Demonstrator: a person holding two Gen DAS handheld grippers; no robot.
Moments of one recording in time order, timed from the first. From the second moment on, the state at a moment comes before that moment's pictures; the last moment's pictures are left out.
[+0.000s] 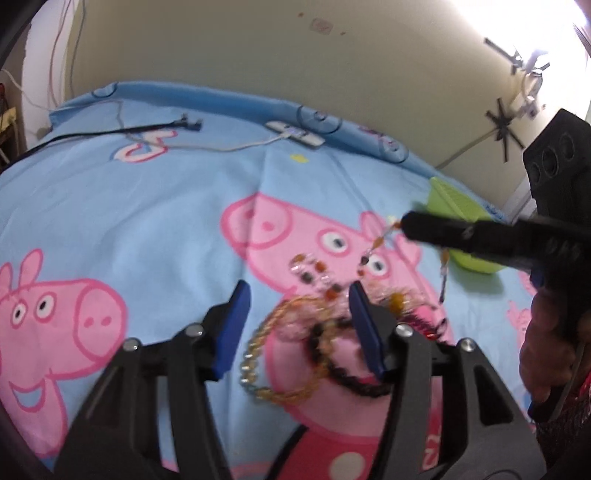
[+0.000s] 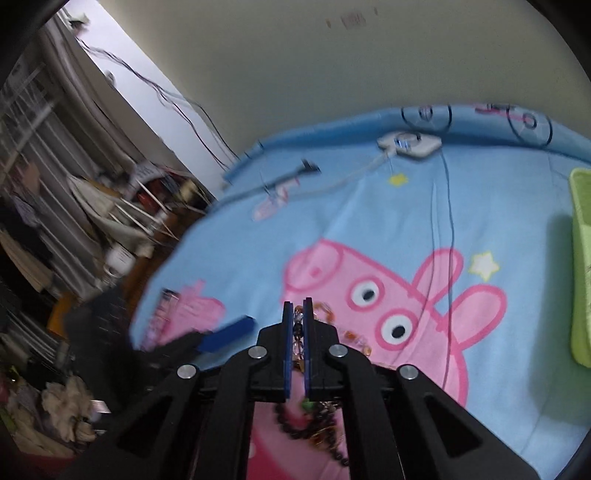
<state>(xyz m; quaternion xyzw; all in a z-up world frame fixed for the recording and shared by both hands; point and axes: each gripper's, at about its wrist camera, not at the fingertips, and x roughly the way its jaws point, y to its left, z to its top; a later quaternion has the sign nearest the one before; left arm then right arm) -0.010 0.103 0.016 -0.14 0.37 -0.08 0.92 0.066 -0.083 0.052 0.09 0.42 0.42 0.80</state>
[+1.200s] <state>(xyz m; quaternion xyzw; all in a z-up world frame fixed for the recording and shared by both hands) 0.071 -0.046 0.213 -0.07 0.26 -0.24 0.93 0.046 -0.260 0.167 0.21 0.22 0.37 0.88</state>
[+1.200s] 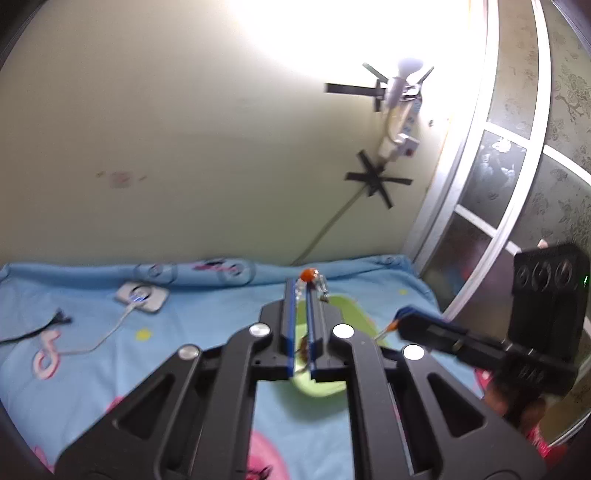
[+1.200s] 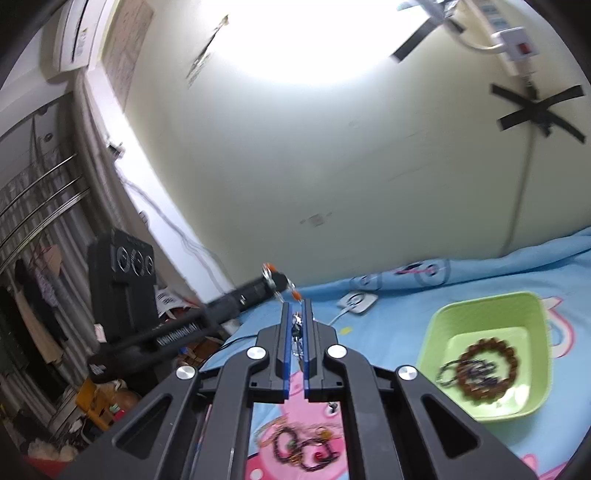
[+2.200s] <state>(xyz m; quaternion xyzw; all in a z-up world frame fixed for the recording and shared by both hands) 0.127 -0.107 0.096 -0.03 0.40 -0.20 0.89 0.096 -0.337 0.045 0.28 0.30 0.21 0.89</state>
